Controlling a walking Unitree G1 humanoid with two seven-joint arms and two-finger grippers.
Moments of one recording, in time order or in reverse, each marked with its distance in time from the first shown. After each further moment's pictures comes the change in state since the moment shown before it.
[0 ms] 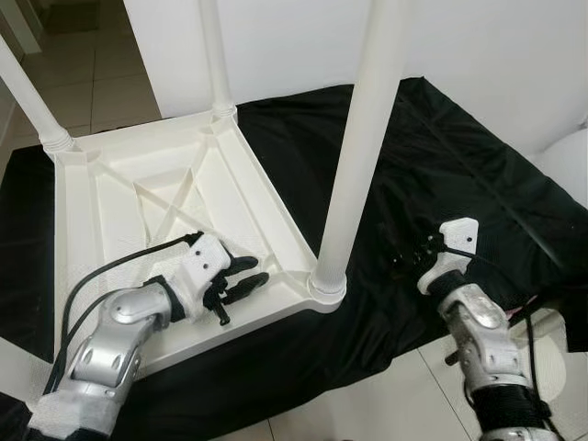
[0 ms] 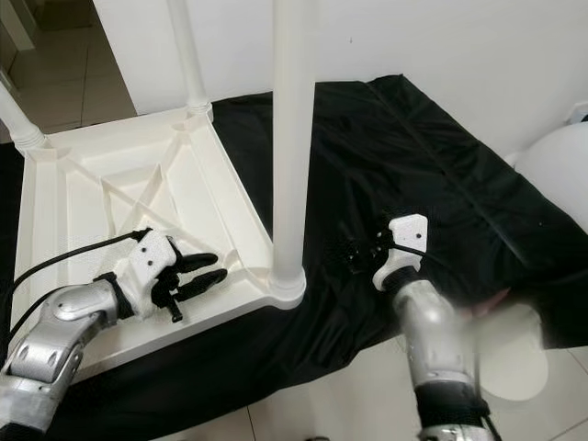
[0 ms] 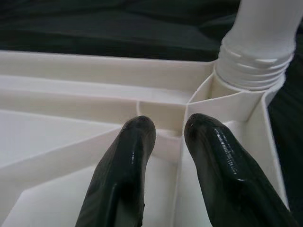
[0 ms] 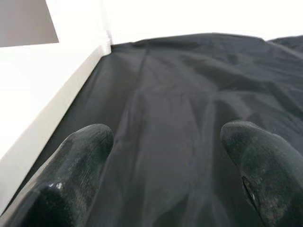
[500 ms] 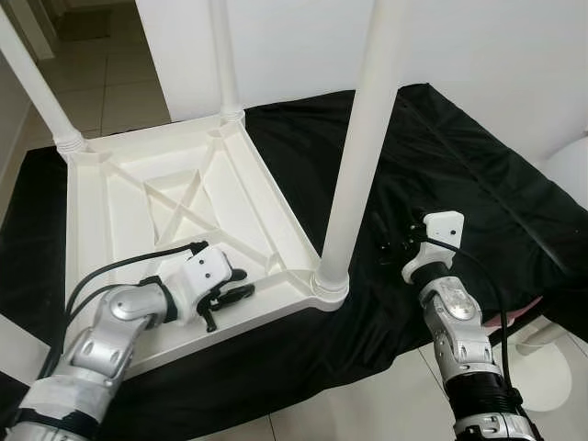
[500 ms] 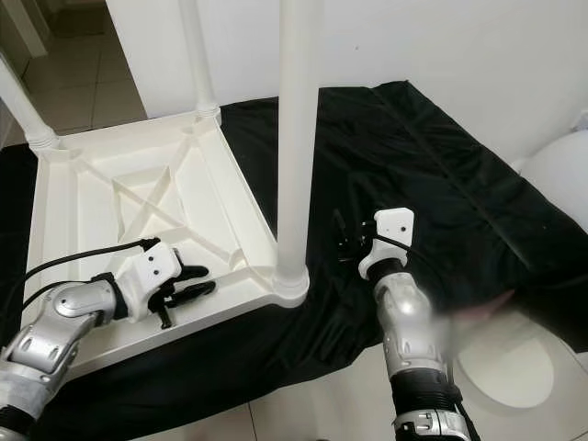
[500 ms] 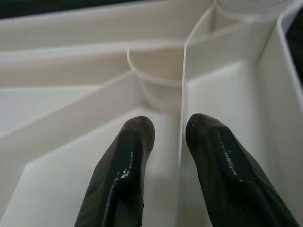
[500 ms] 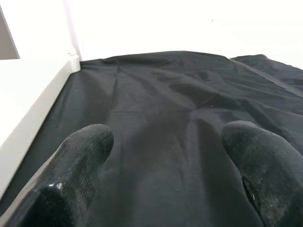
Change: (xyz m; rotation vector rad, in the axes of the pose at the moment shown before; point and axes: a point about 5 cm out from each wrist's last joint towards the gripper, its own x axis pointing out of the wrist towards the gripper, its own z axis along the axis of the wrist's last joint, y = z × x) left arm 0.018 0.000 -0.016 0.117 0.113 -0.076; right arm 0.020 0.009 -0.004 -0.052 -0.063 -0.234
